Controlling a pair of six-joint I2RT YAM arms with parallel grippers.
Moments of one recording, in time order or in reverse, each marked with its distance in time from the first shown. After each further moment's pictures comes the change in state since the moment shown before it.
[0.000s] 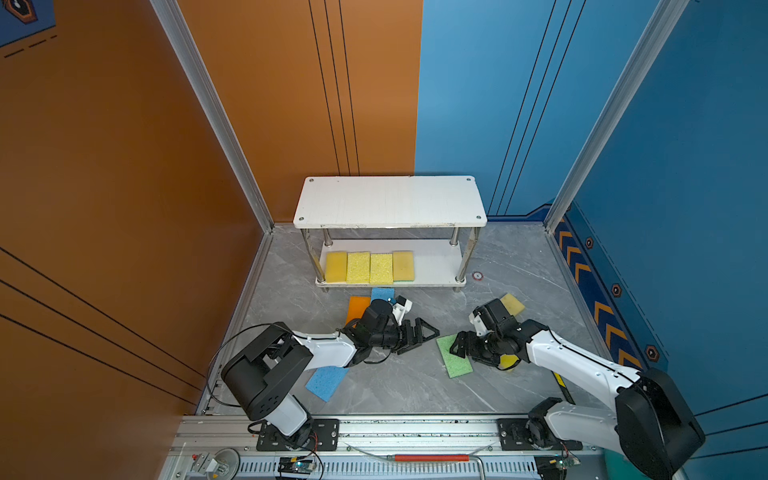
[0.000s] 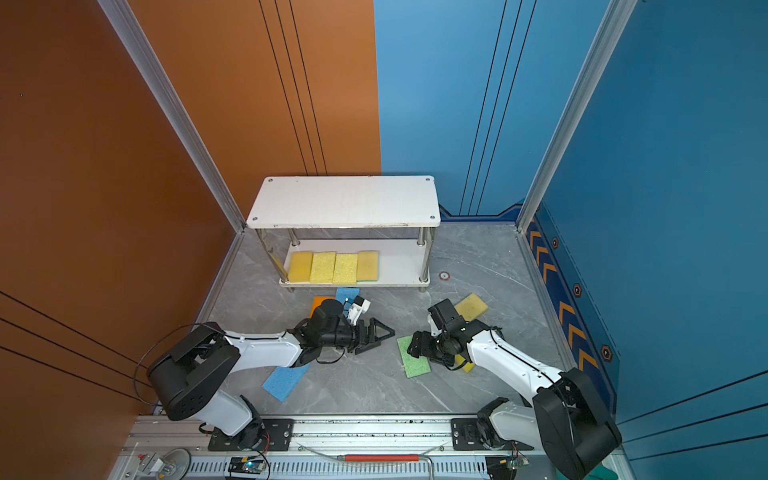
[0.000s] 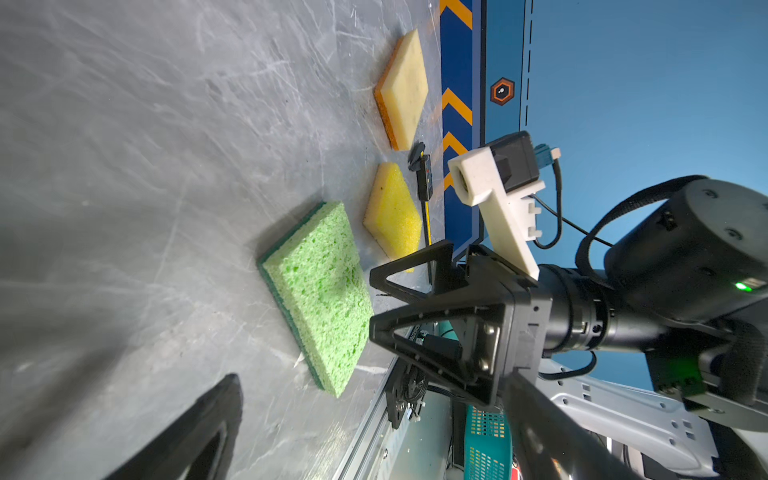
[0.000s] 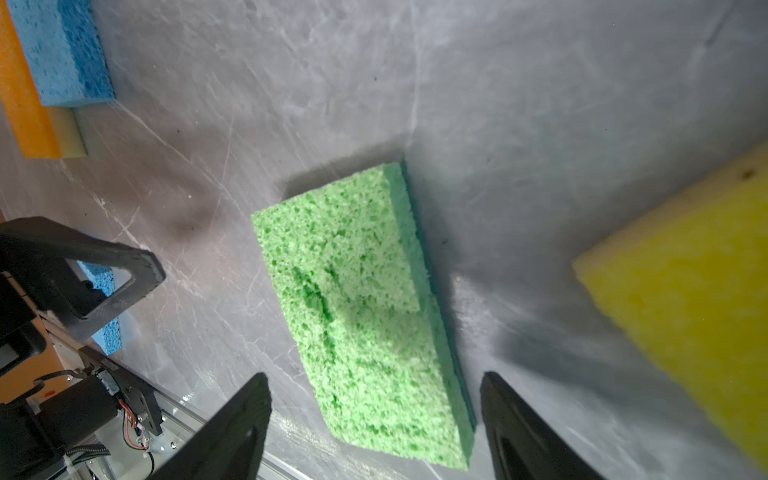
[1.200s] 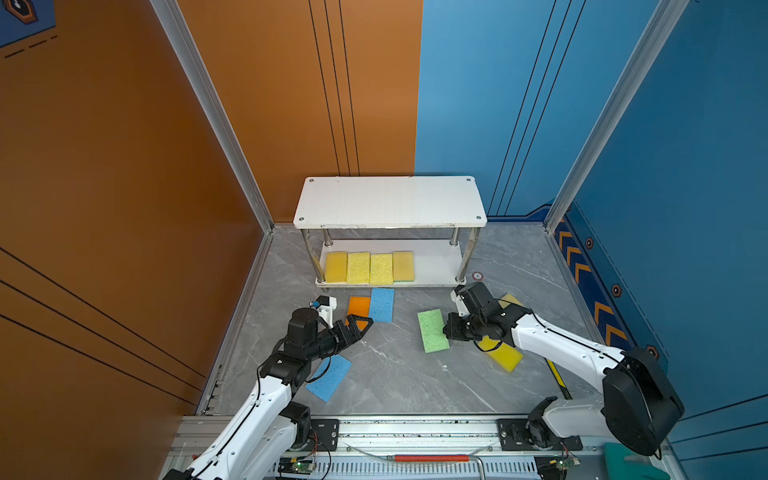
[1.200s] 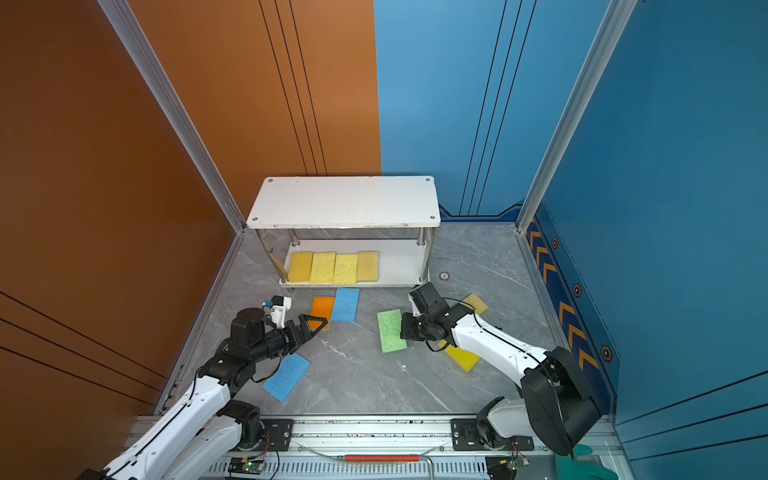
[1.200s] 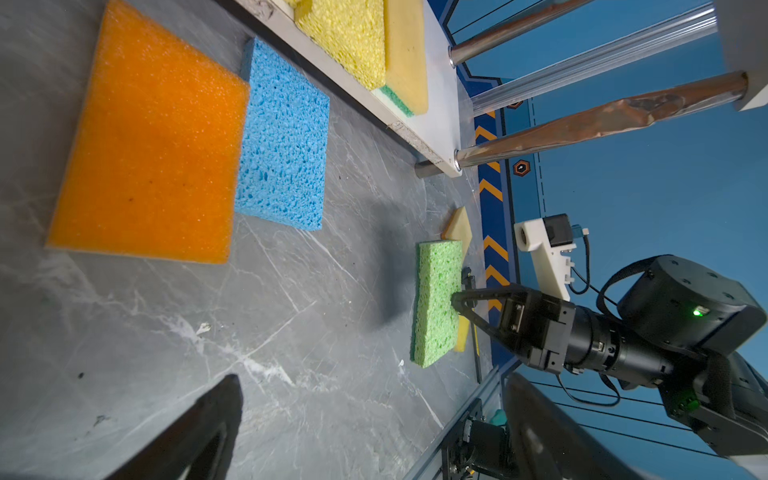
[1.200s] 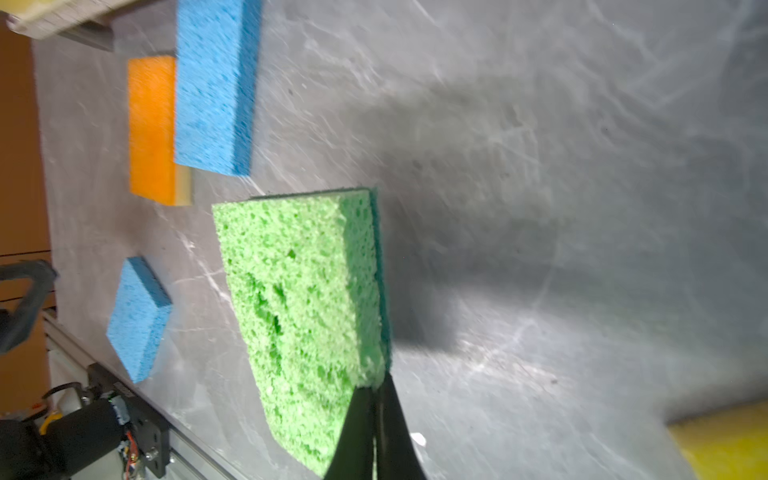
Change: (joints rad) left arm 0.492 -0.810 -0.202 -0.652 -0.036 0.223; right arm 0.099 0.145 0.235 0.110 0.077 -0.044
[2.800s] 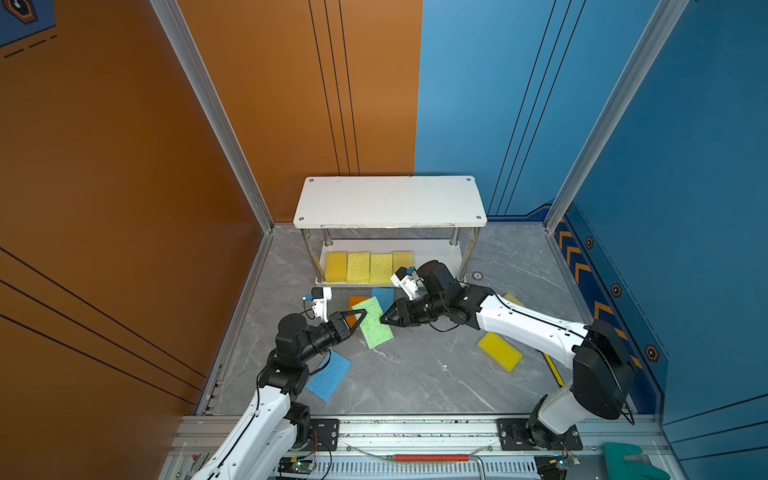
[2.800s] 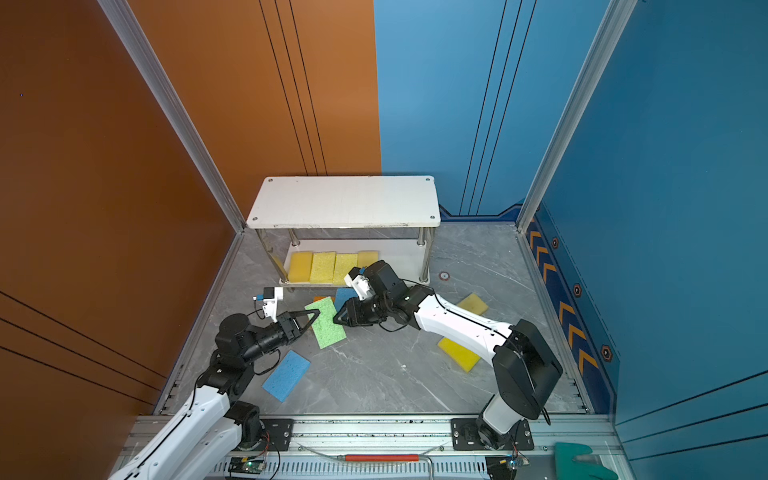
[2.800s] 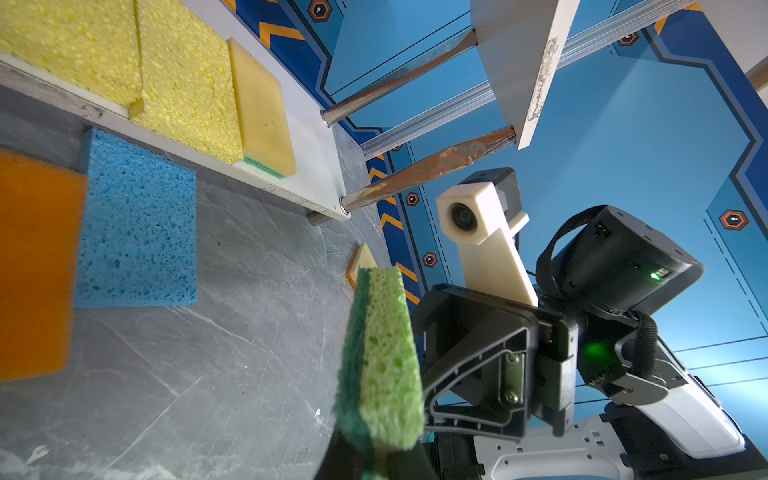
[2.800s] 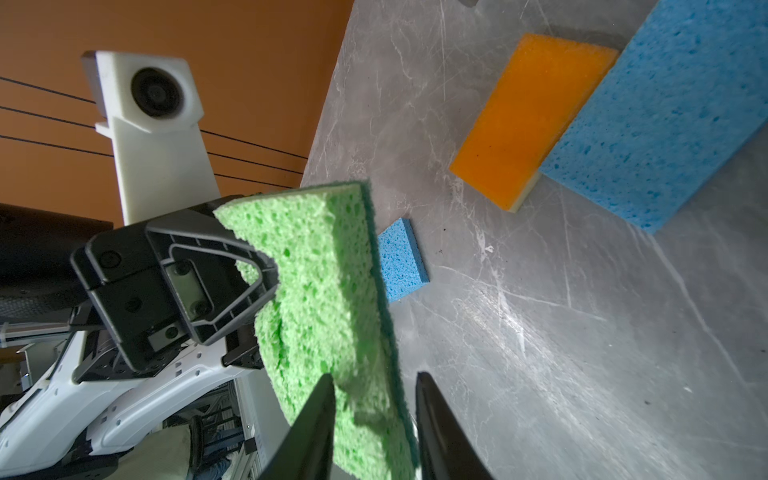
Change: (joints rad) left arm 0.014 -0.066 -0.074 0.383 0.090 -0.153; right arm 0.214 0.220 0.348 0.145 -0.349 0.045
